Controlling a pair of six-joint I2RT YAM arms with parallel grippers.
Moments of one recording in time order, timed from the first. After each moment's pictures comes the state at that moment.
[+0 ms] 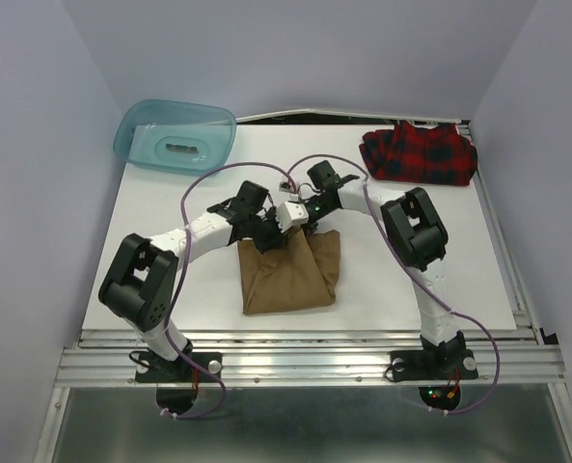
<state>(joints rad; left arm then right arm) -0.54 1.62 1.01 -0.33 0.45 0.55 0.52 2.27 1.61 -0.50 -0.95 -0.12</state>
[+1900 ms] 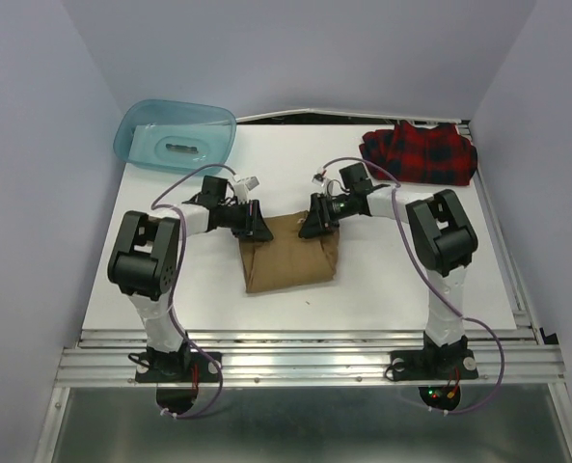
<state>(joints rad) -0.25 1.79 0.97 -0.12 0.77 -0.21 0.40 2.08 1.32 -0.21 -0.92 0.29</state>
